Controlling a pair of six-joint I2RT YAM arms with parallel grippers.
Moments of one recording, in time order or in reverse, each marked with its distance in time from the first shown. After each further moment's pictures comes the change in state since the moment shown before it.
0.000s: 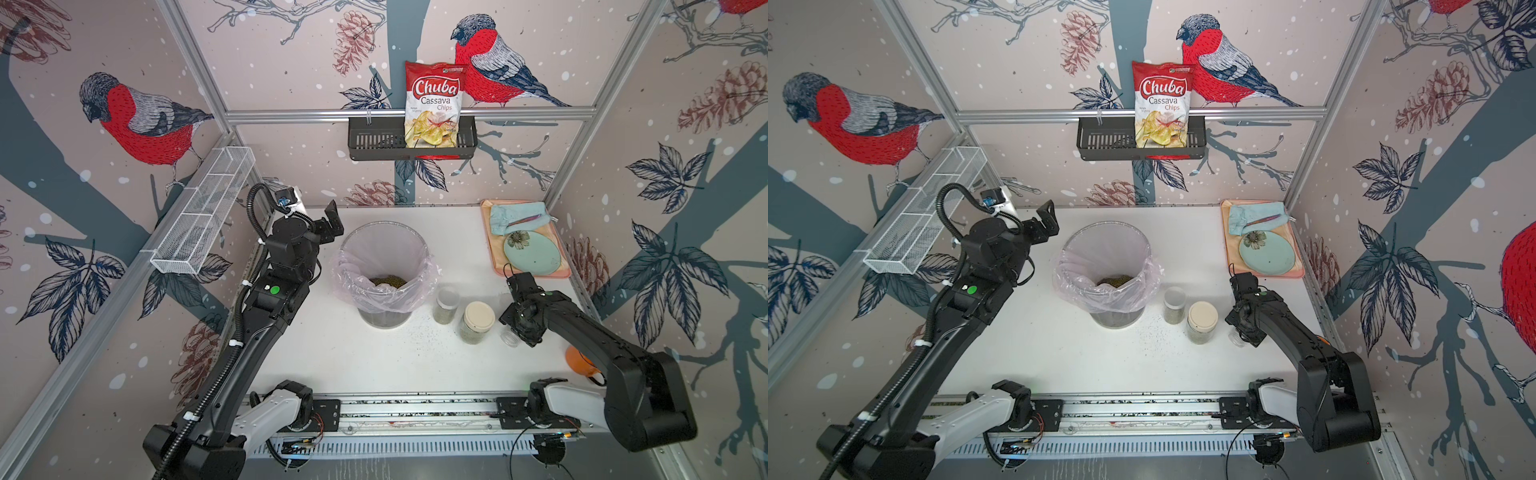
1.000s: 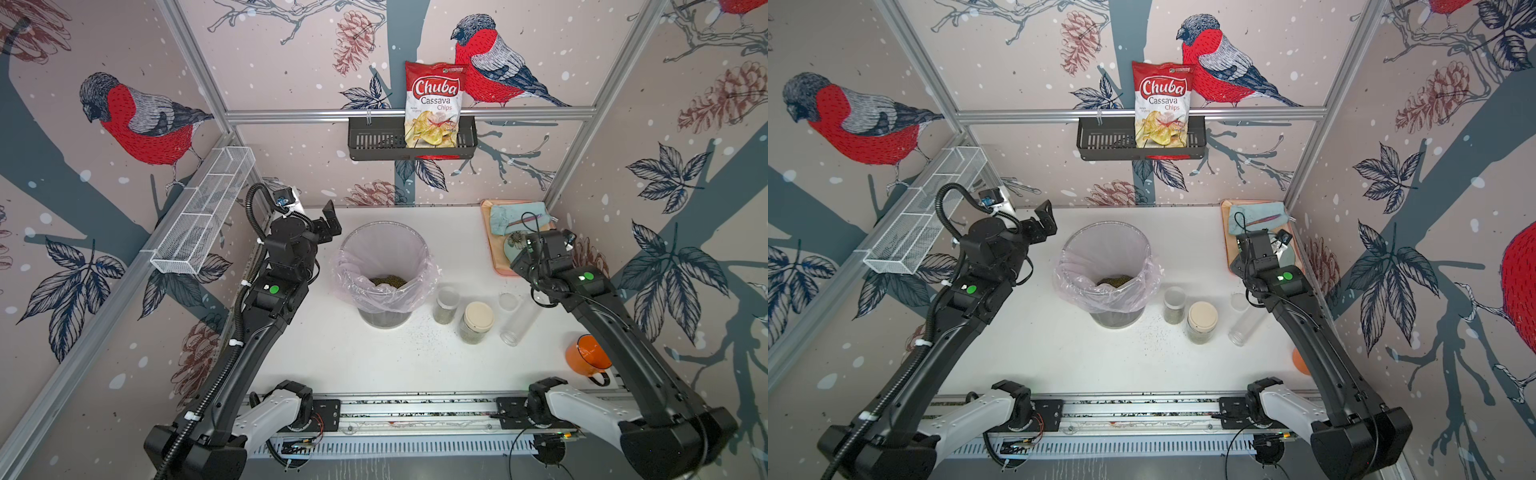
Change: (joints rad) left arm 0.017 0.000 -0.002 0.000 -0.007 0.010; right arm 0.112 -0.140 0.558 -0.085 0.242 -0.199
